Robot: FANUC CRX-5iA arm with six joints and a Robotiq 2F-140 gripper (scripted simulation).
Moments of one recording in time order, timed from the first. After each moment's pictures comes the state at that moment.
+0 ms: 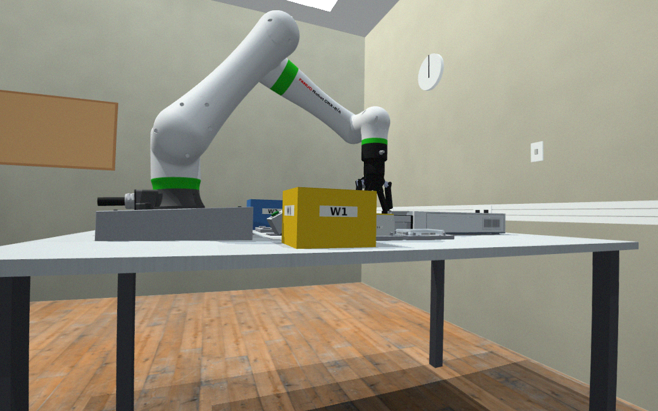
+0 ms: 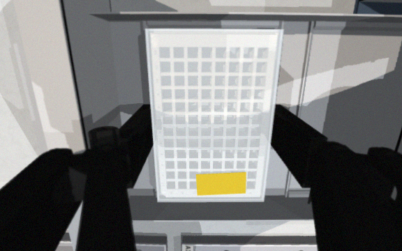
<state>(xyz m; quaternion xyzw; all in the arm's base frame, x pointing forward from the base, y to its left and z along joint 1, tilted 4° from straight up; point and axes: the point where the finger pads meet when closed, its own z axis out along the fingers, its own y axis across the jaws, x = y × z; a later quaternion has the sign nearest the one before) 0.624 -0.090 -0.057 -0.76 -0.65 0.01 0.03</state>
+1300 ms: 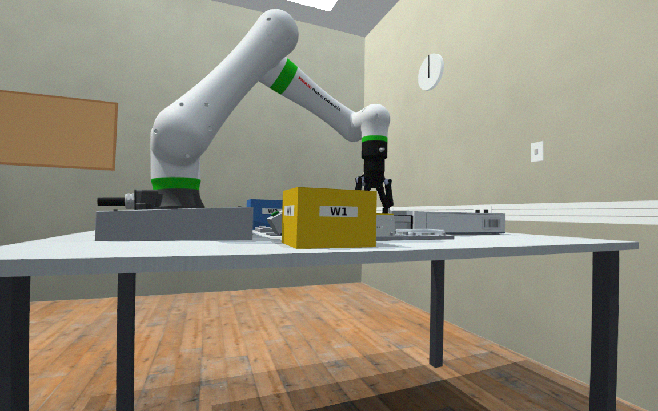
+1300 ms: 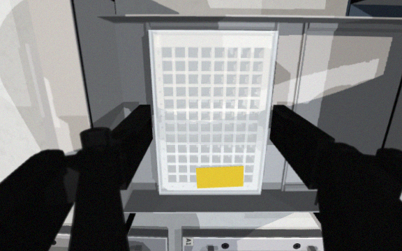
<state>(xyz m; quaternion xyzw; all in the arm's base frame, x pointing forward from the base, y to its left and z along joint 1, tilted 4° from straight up) 0.625 -0.090 -0.048 -0.75 -0.66 0.01 0.03</state>
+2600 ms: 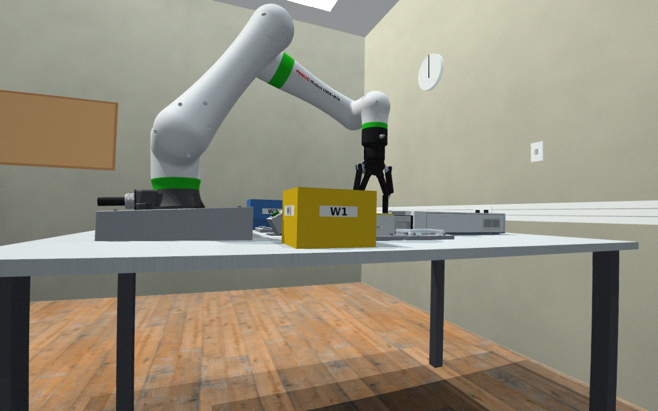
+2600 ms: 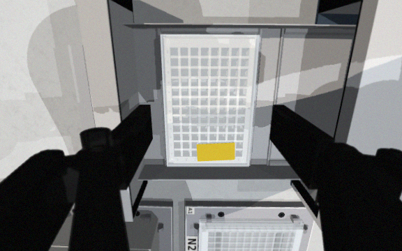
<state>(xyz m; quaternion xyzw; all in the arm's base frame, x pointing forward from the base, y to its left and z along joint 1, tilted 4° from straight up) 0.627 -0.092 -0.001 -0.76 -0.65 0.01 0.03</state>
